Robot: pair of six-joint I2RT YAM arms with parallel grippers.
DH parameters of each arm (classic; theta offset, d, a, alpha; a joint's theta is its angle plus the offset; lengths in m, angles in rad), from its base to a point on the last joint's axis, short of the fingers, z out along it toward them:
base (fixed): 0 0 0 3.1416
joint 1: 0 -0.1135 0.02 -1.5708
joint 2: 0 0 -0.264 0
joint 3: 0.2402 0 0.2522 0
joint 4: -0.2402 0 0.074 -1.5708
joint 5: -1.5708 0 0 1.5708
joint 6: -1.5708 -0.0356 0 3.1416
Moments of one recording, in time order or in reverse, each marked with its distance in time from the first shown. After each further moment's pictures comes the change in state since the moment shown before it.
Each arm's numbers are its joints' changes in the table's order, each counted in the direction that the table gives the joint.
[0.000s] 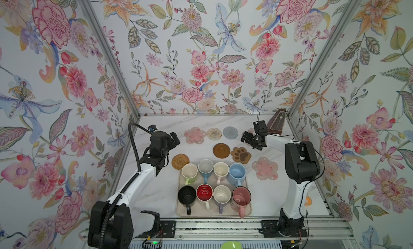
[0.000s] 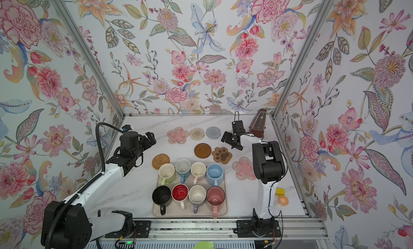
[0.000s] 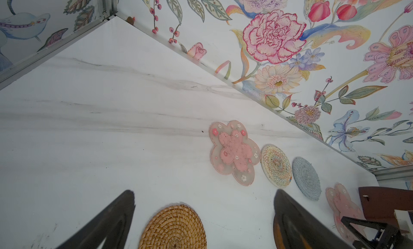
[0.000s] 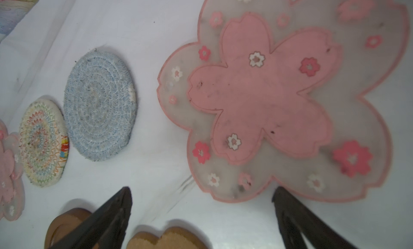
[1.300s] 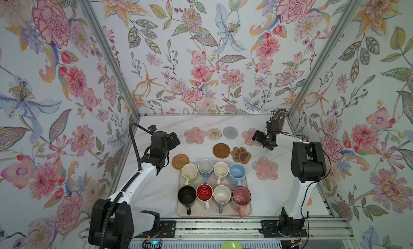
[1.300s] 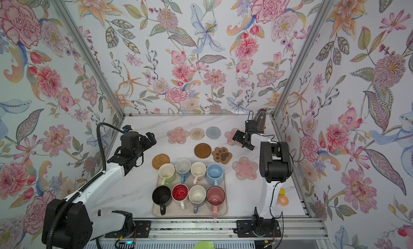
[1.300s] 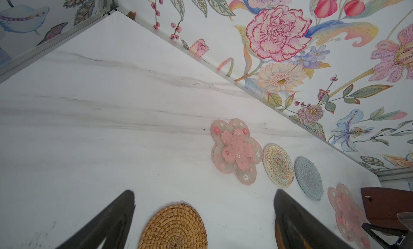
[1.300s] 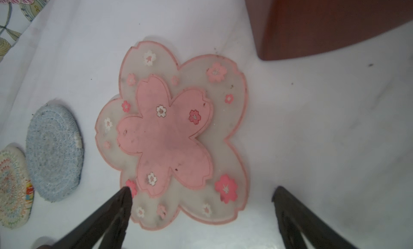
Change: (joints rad) left arm -0.001 -0.017 0.000 0.000 -0.001 0.011; right arm 0.144 -0.034 0.037 -0.002 0.012 0.042
